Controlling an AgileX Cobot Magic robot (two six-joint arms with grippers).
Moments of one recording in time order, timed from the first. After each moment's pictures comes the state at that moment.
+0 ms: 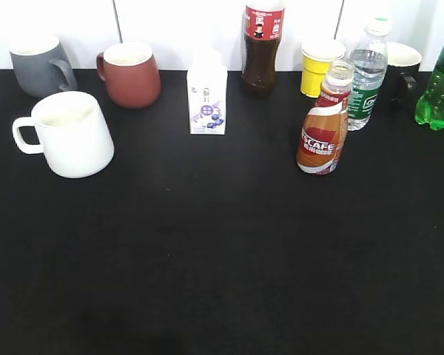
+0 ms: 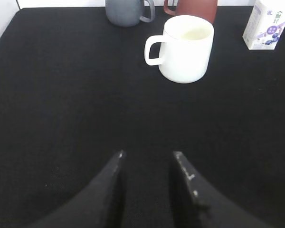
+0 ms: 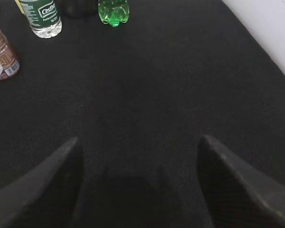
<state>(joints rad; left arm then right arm) -0.02 -0.01 -0.52 -0.07 1.07 0.00 0.08 -0.01 -0.51 -0.19 1.06 0.25</state>
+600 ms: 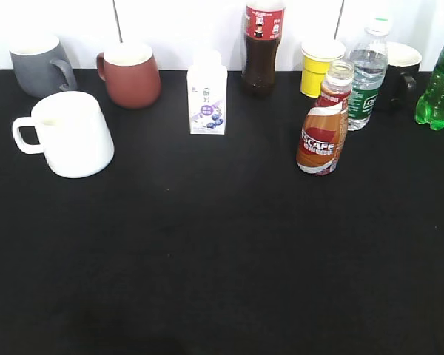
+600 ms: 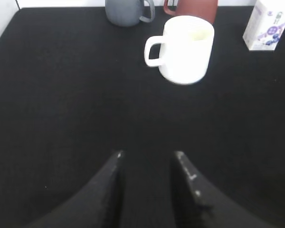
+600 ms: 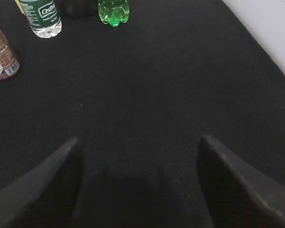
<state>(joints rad) -0.02 0.03 -0.53 -0.07 1.04 0.00 0.08 -0.01 -0.51 -0.19 1.06 0.25</state>
